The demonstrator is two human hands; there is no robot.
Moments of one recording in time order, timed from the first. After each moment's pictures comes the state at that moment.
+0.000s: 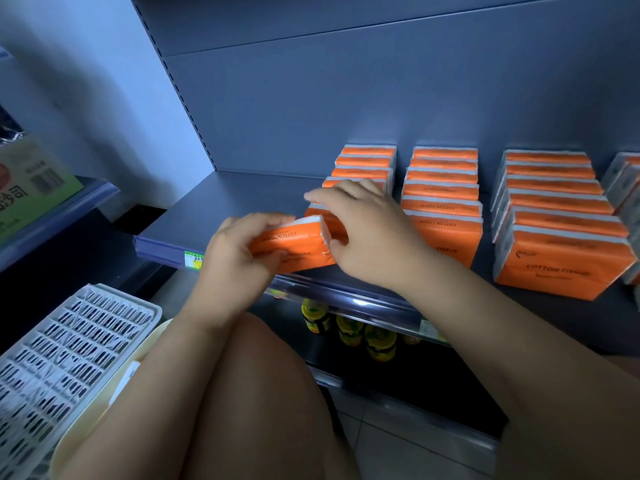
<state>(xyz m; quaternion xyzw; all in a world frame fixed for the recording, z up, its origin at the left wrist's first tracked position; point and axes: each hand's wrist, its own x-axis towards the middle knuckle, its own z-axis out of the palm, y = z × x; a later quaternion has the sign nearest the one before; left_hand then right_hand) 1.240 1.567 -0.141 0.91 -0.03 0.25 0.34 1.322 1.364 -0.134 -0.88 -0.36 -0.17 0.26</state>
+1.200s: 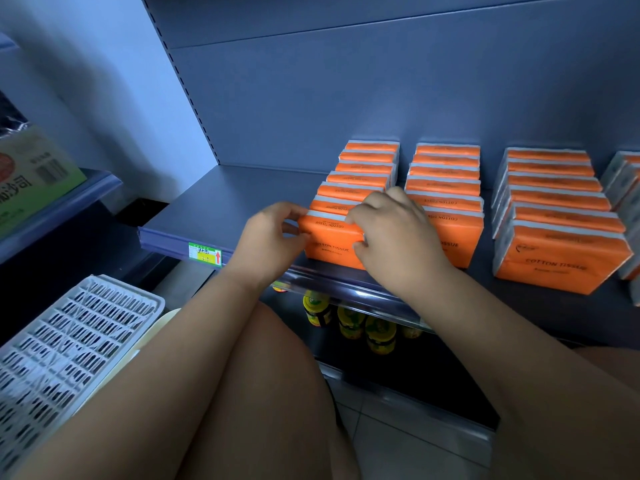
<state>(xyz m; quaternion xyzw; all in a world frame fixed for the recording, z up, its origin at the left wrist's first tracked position) 1.276 1.555 -0.148 0.91 0.03 0.15 0.39 1.310 1.348 -0.153 -0.92 -0.27 -0.23 0.14</state>
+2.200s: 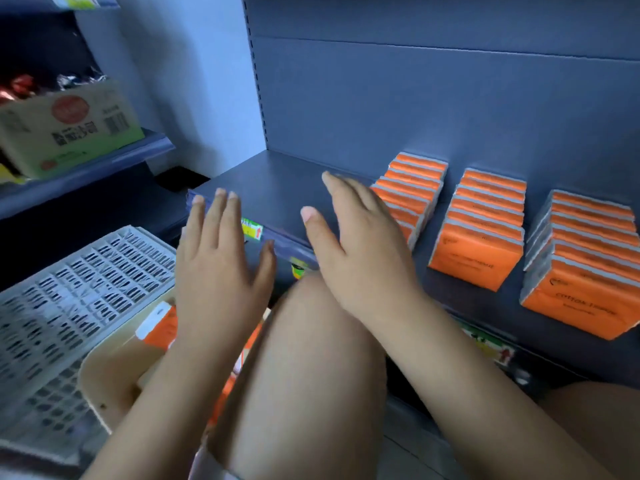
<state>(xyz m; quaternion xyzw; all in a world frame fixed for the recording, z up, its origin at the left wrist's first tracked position) 1.135 1.591 -0.156 0.90 0.17 0.38 0.09 1.217 1.428 -0.104 -0.85 -0.33 -0.18 0.36</state>
